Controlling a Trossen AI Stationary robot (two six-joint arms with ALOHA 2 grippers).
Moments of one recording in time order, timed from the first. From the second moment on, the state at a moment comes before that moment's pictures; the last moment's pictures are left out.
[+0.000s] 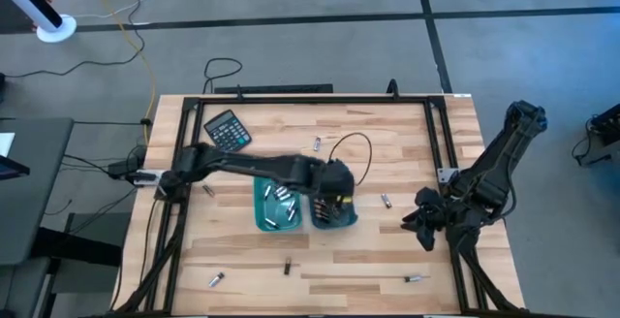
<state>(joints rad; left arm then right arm) -0.12 2.13 2.04 -0.97 -0.26 -0.66 0.93 0.94 0.73 -0.77 0.57 1.44</state>
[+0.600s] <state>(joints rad) -0.02 2.31 2.03 -0.98 -0.10 -0.36 0.81 1.05 0.73 -0.77 0.58 1.66</state>
